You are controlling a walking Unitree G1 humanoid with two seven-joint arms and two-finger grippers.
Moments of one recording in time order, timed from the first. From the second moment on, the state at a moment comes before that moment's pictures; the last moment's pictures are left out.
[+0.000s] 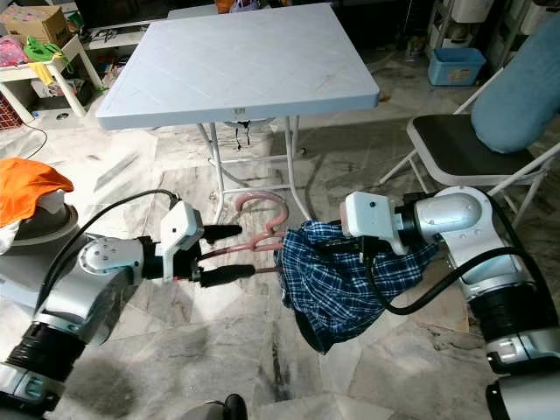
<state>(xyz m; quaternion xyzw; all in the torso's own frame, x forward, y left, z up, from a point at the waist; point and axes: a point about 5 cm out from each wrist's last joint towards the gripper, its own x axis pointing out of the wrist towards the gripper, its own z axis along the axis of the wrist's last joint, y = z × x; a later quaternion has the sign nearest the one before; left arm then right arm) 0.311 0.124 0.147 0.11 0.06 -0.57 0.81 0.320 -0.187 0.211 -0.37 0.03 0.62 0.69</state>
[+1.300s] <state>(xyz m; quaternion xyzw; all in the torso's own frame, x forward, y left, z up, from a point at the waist) 0.312 0.133 0.154 0.08 0.09 -0.60 0.79 0.322 -0.194 0.218 -0.37 0.03 0.62 0.69</state>
